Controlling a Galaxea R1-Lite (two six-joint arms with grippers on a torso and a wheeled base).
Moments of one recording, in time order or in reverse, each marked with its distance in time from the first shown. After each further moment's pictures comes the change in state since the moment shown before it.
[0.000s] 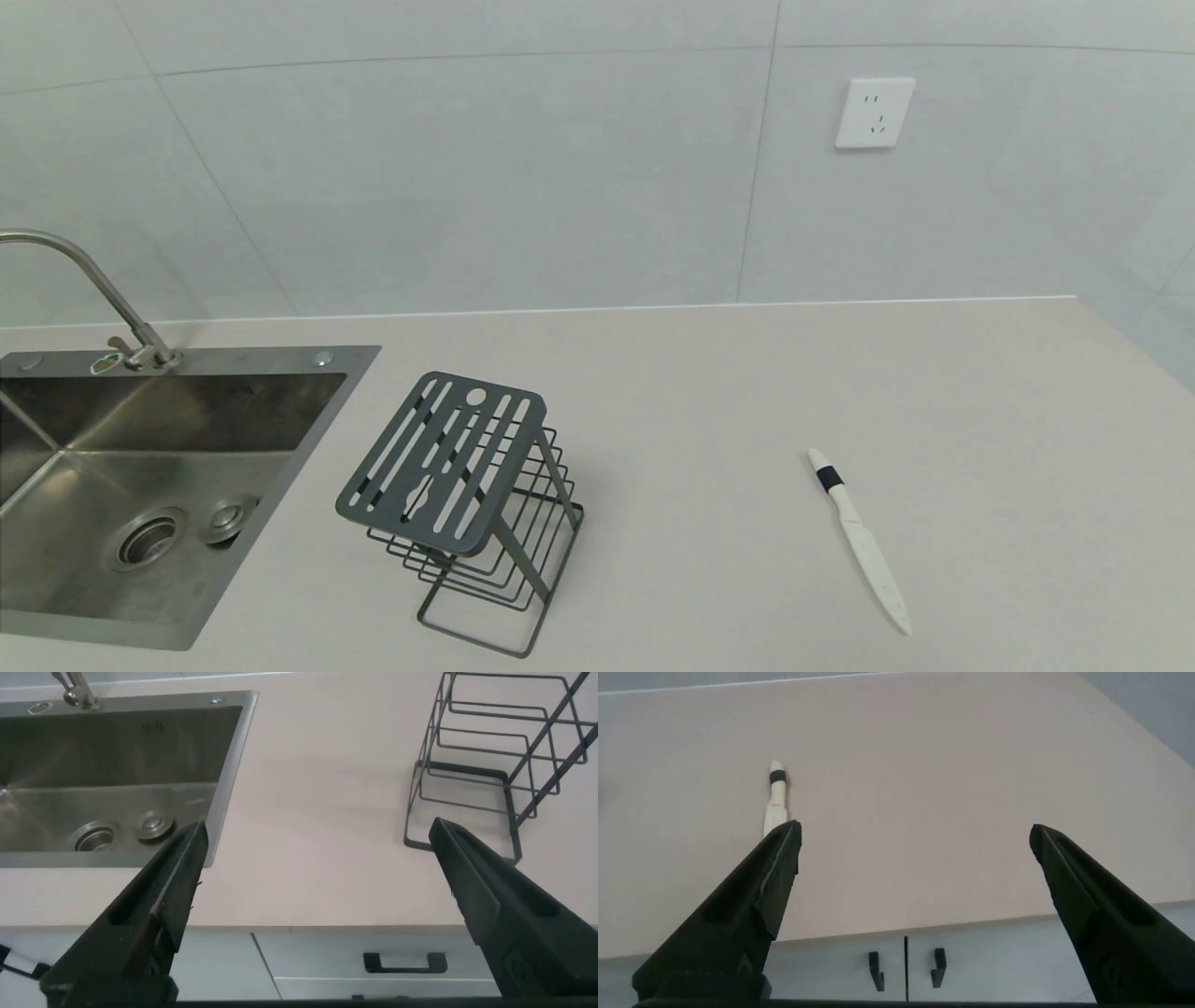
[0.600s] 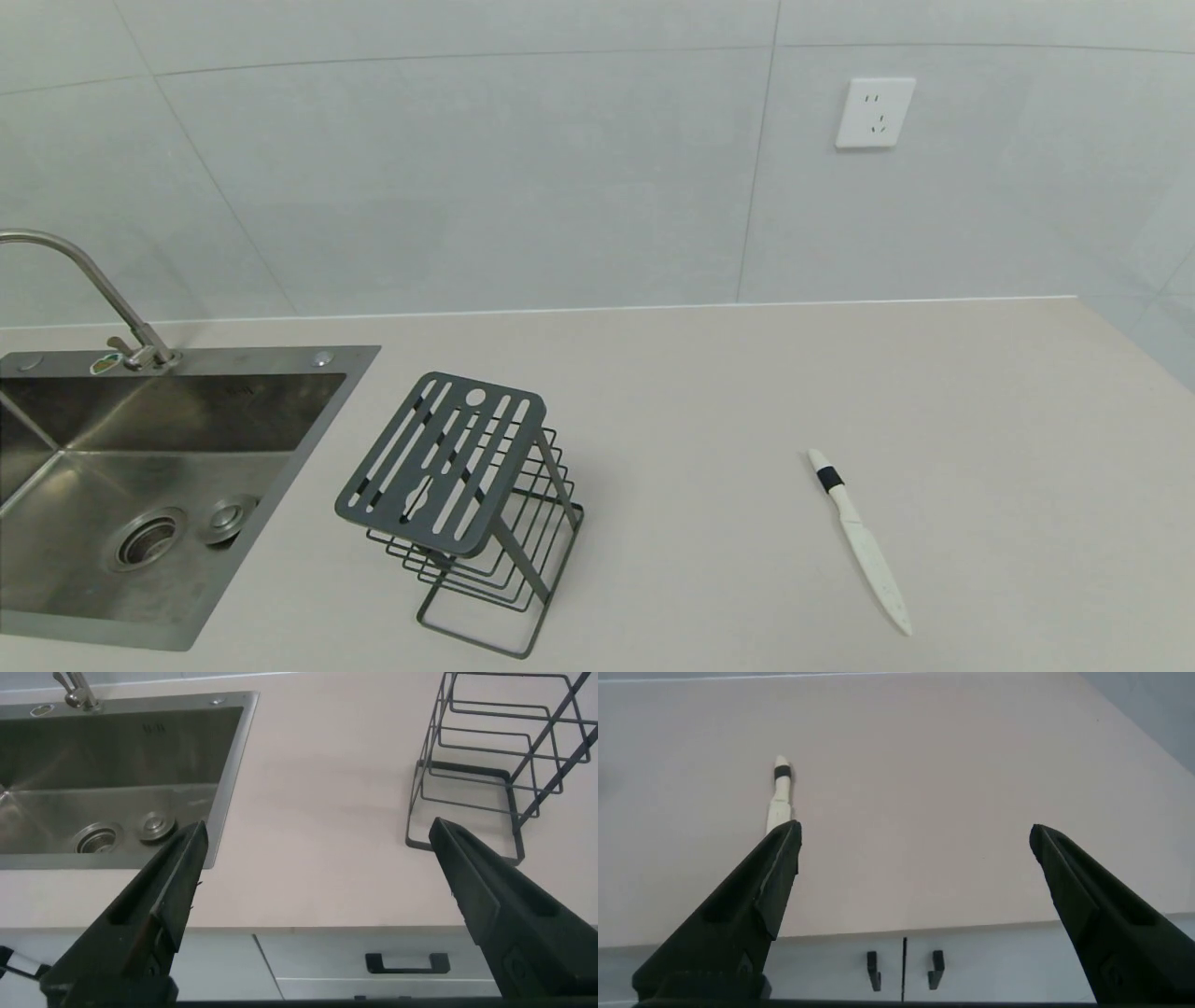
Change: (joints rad) left arm 0.001 0.000 0.000 0.000 0.001 0.017; right arm 0.000 0.000 0.001 -0.068 0.043 -0.035
